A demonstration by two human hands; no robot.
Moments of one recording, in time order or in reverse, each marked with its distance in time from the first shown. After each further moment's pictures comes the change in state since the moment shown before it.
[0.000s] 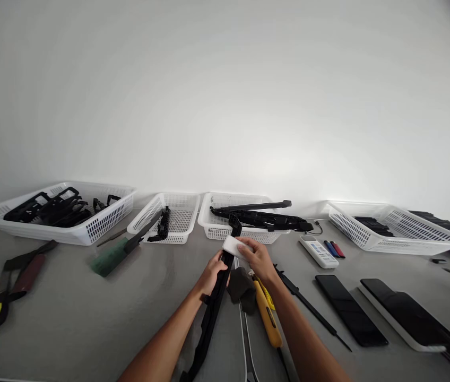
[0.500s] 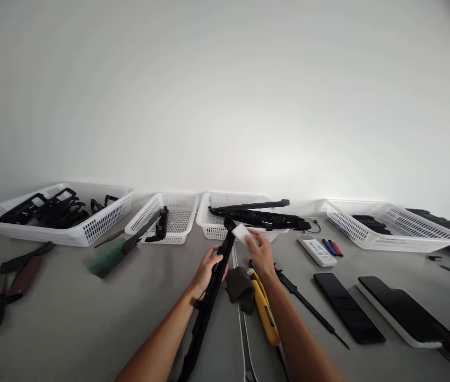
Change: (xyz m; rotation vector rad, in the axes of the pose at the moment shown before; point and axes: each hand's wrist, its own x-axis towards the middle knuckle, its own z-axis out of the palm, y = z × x) left_hand 0.002 0.002 -0.002 -0.141 0.116 0.022; right_hand 0.008 -0.003 0.003 0.044 -0.011 0.046
